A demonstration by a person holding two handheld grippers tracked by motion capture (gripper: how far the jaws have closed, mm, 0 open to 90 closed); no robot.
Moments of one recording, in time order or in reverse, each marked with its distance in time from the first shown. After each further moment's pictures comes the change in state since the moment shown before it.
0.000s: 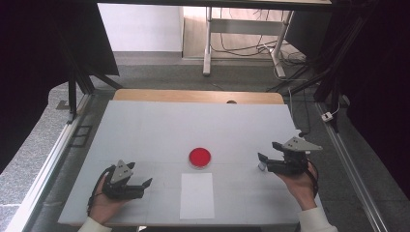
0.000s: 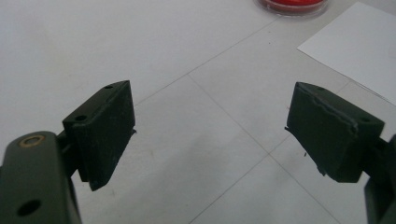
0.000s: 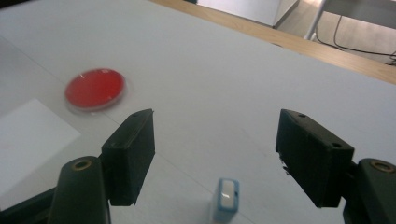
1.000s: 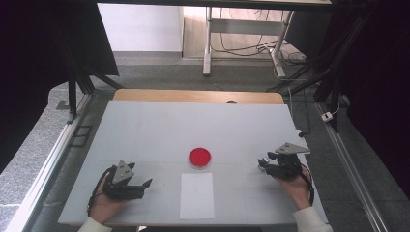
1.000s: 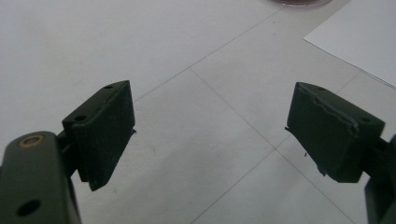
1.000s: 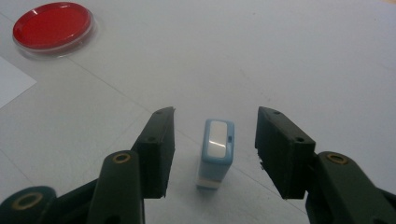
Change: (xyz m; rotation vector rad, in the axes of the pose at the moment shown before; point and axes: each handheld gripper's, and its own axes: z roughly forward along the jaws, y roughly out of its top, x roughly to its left) left arm 0.000 -0.001 0.004 0.021 0.006 0.022; right arm -0.009 -0.034 0.030 0.159 -0.009 0.033
